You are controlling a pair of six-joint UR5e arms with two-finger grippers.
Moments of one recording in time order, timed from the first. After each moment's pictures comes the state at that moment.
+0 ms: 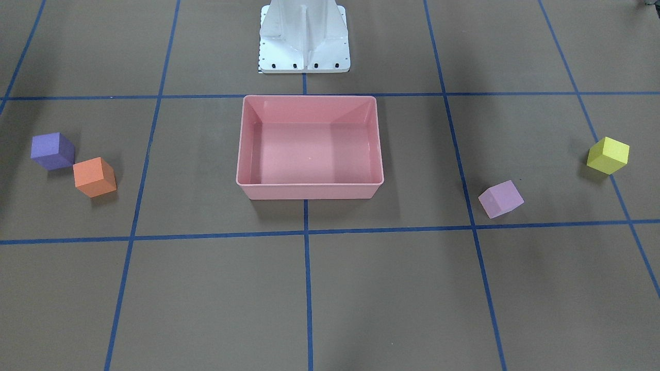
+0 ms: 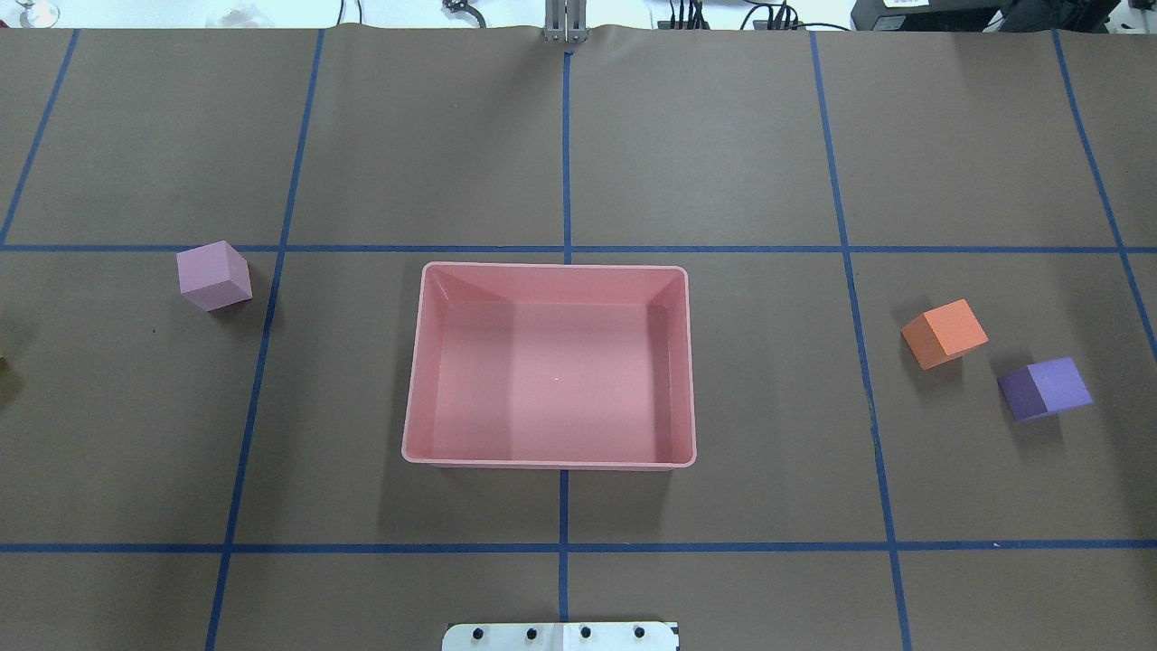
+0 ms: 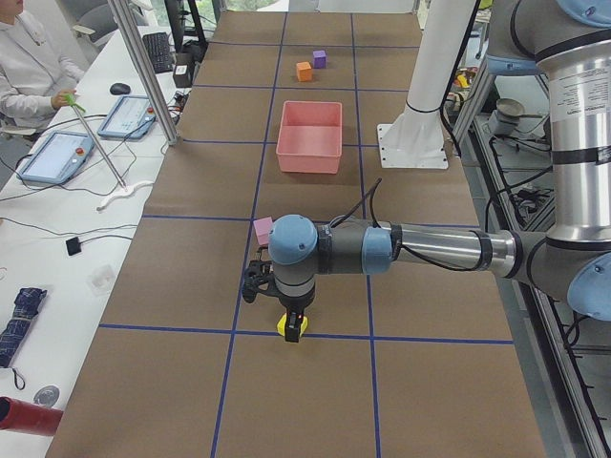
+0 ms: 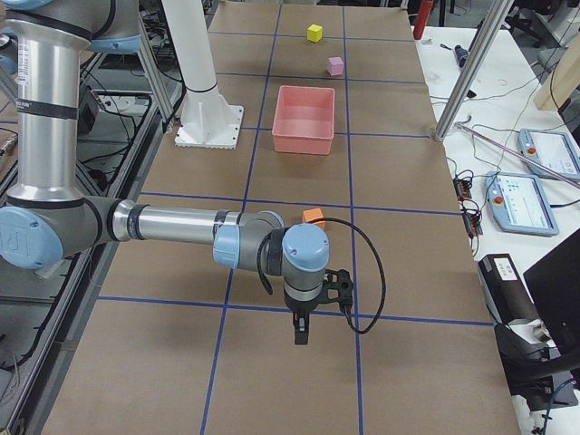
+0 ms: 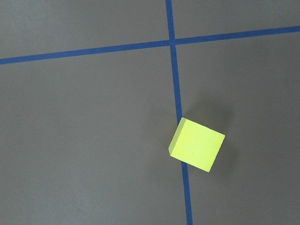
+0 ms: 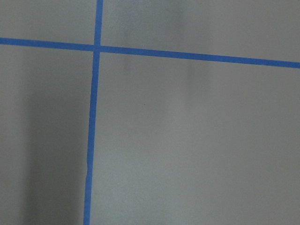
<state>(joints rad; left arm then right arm) -1.61 -1.39 -1.84 -1.46 -2.33 0.15 1.67 -1.70 1.69 -1.64 2.25 -0.18</state>
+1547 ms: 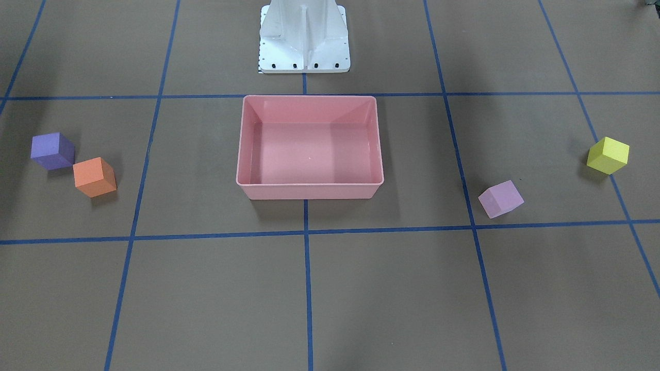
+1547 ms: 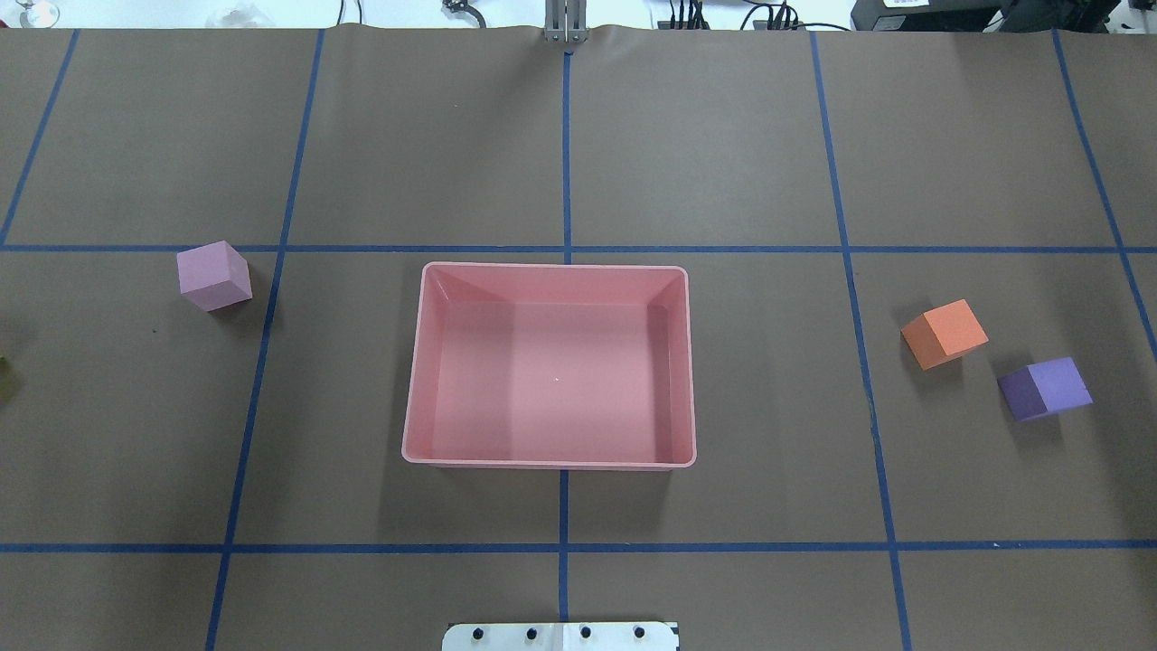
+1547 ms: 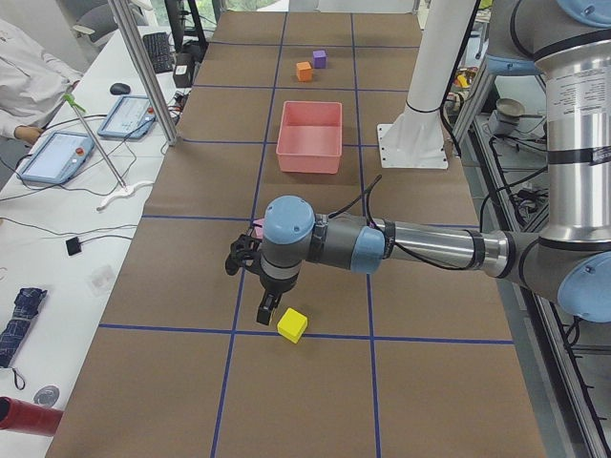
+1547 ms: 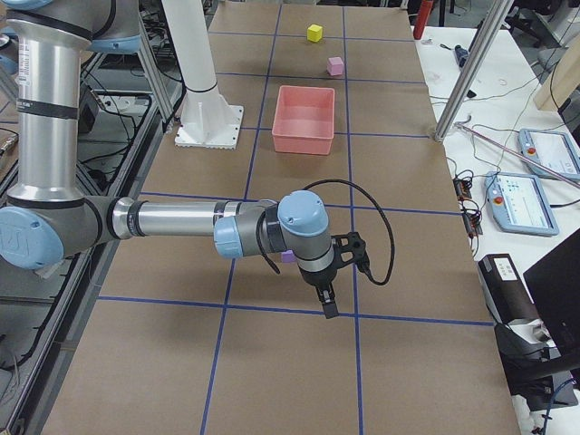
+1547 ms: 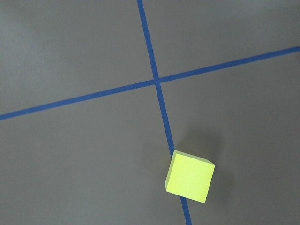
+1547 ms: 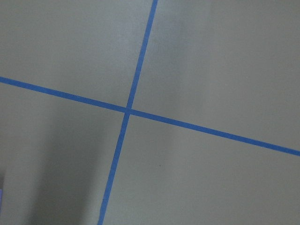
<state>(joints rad) -1.61 -1.43 -1.83 -1.70 -2.33 0.16 1.66 -1.70 1.76 -1.38 2.26 -0.17</state>
